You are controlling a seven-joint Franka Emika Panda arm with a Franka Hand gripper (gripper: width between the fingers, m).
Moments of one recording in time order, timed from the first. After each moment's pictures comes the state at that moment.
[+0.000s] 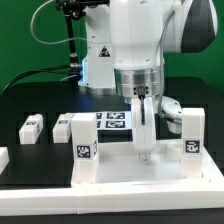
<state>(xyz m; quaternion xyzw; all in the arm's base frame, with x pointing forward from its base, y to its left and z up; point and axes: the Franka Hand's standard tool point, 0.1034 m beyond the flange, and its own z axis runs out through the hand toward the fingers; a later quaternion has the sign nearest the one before) 0.518 0.056 0.009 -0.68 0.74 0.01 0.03</state>
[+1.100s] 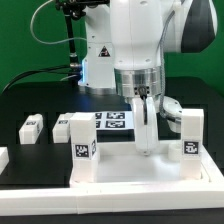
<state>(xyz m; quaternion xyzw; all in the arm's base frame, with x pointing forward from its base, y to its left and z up) 0.517 0.057 0.009 -0.69 0.72 0.01 0.03</state>
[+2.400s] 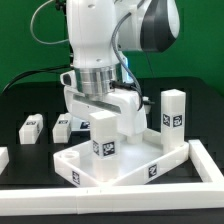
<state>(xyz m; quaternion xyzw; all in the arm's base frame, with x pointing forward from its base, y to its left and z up) 0.474 -0.016 0.007 -0.92 0.39 0.01 0.02</state>
